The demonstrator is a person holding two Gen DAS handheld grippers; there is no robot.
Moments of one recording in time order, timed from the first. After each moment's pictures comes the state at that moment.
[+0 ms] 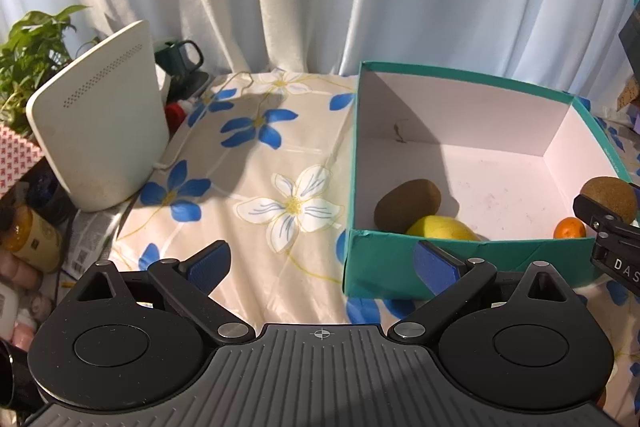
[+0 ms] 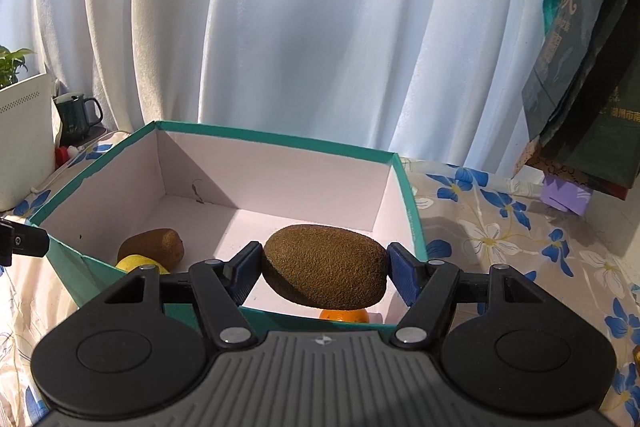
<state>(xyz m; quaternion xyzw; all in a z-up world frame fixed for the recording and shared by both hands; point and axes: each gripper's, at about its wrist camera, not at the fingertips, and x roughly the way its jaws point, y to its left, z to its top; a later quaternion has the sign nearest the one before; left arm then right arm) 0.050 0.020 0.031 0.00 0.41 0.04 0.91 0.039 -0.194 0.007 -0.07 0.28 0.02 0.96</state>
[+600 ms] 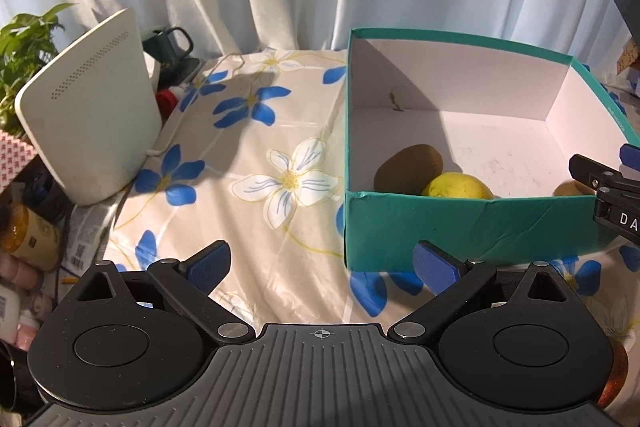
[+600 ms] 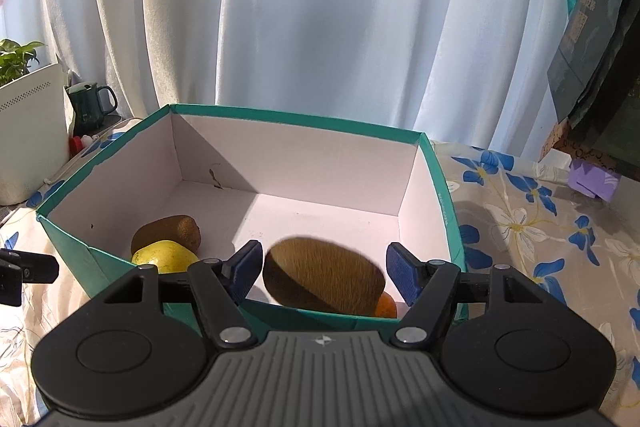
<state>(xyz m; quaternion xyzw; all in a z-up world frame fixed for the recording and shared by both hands) 0.047 0.015 0.013 0.03 0.44 0.03 0.90 0.048 -0.191 -0.004 -0.06 0.30 0.04 0.95</state>
